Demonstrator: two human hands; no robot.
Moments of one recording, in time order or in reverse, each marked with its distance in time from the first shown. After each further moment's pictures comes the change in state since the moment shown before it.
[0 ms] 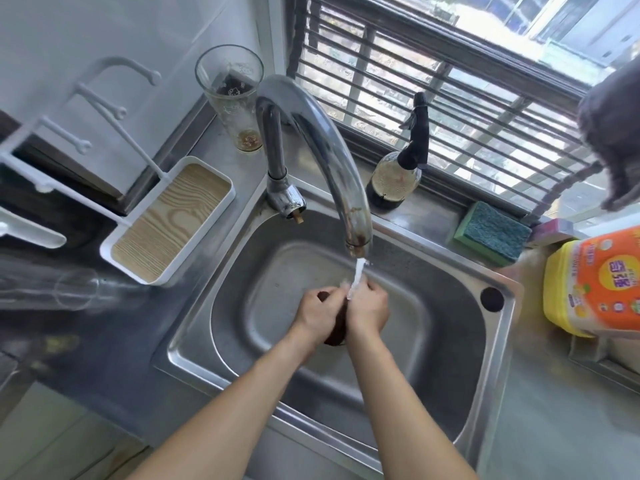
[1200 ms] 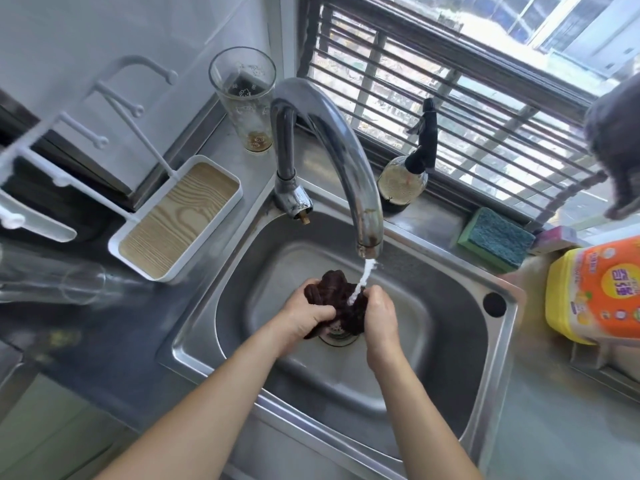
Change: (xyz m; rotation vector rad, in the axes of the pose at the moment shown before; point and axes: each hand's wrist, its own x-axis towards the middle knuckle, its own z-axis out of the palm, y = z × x) left_hand 0.005 0.002 -0.033 -0.118 -0.150 -0.137; right_hand 0.004 0.023 -0.019 0.165 -0.268 -0.077
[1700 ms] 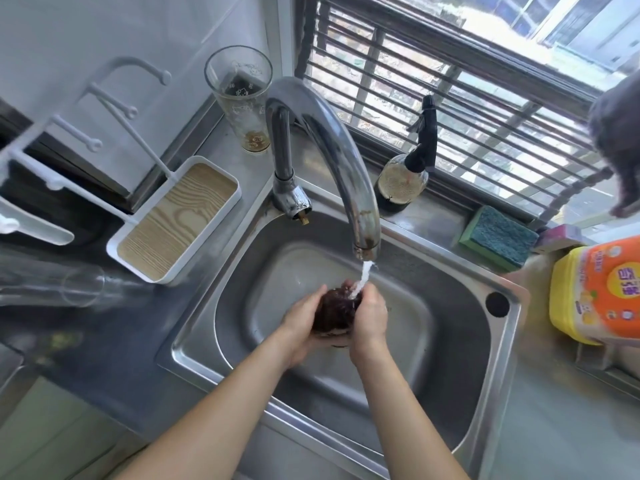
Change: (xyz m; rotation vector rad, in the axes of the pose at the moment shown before) left_hand 0.005 -0.016 0.004 -0.381 0.003 -0.222; right_hand -0.006 -0.010 0.024 0.252 0.065 0.059
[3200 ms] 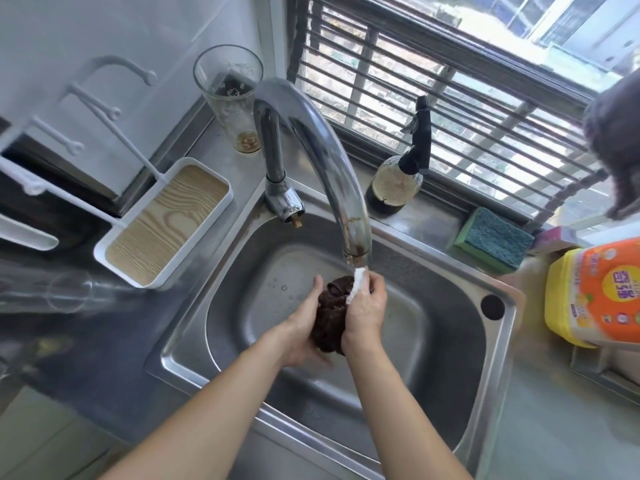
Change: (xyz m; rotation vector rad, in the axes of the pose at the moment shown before) left_hand 0.006 0.007 0.010 0.197 -0.157 -0.225; right_hand 0.018 0.002 0.011 0.057 0.092 -0.149
